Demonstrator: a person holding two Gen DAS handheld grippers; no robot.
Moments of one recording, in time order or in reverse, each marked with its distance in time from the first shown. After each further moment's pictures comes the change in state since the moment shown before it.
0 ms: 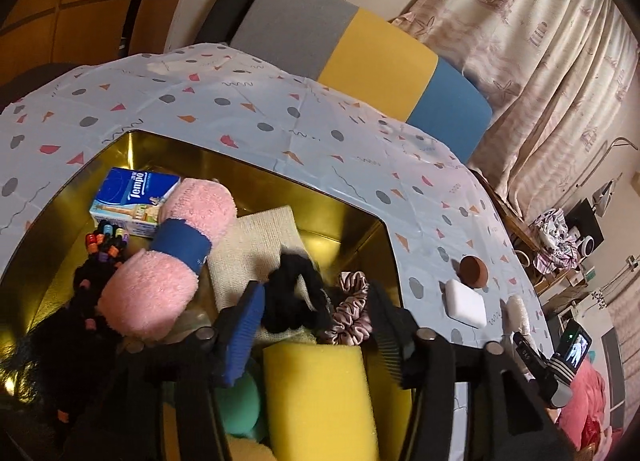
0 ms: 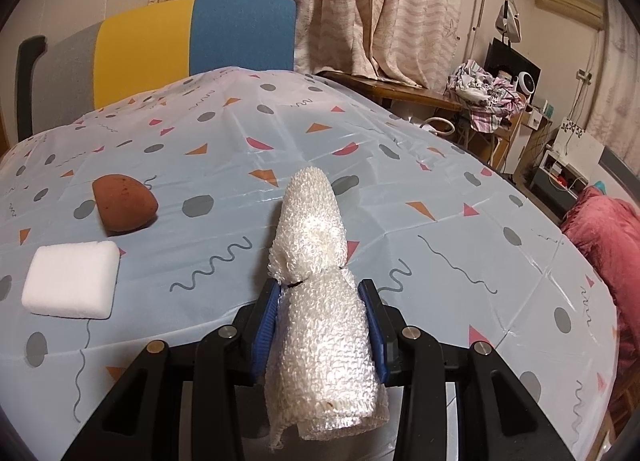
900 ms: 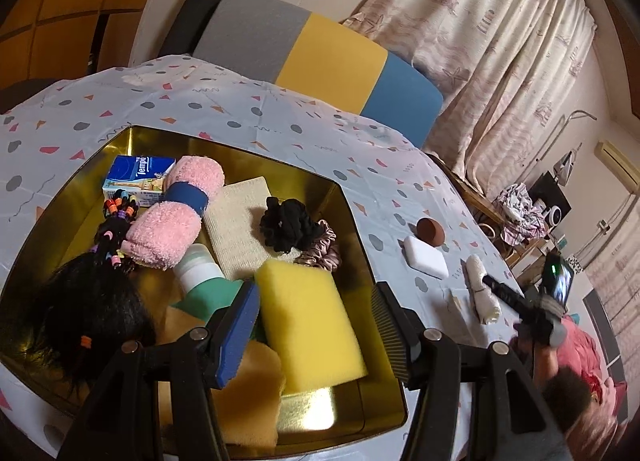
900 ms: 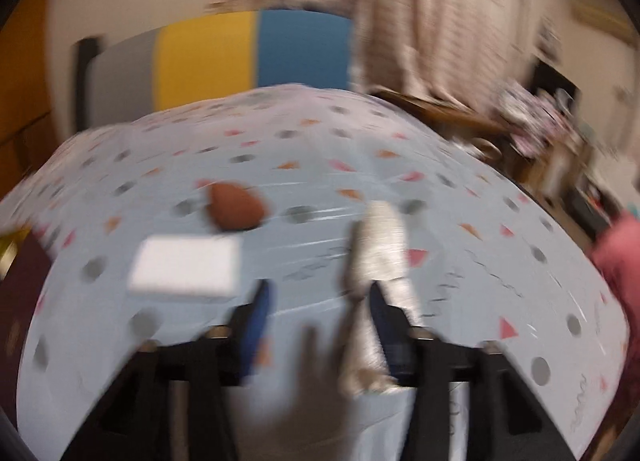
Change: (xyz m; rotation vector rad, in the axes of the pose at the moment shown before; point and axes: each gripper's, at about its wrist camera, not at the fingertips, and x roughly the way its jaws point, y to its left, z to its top) left arm -0.057 0.005 -0.042 0.110 -0.006 -0.130; right arm -0.053 0.034 0.004 -0.024 -0.019 0.133
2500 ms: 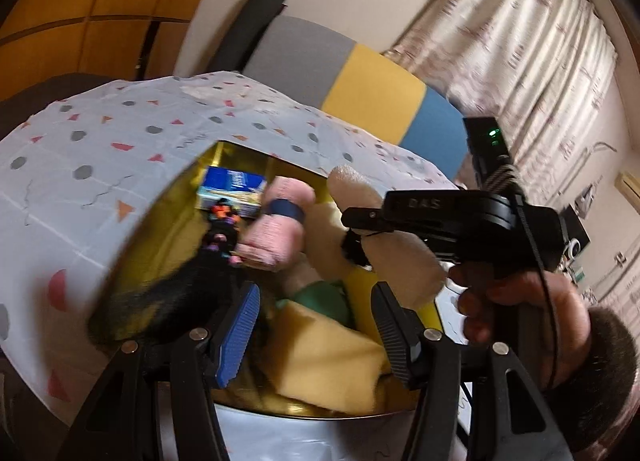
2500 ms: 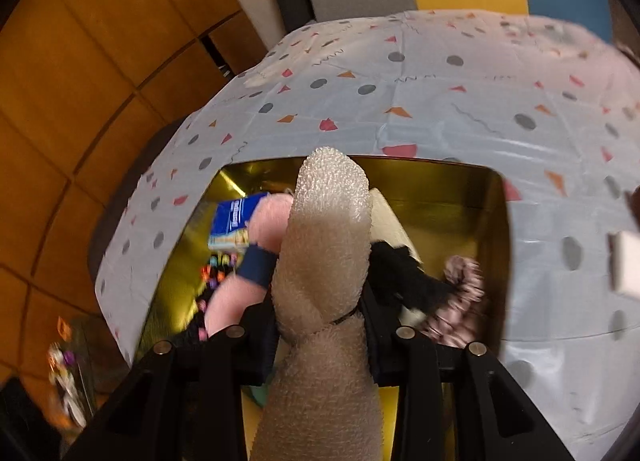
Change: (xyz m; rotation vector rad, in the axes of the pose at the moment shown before) left arm -0.054 0.064 -0.008 -0.101 -0.095 0.091; right arm -0.065 0.348 -0.009 -0.221 0.407 0.741
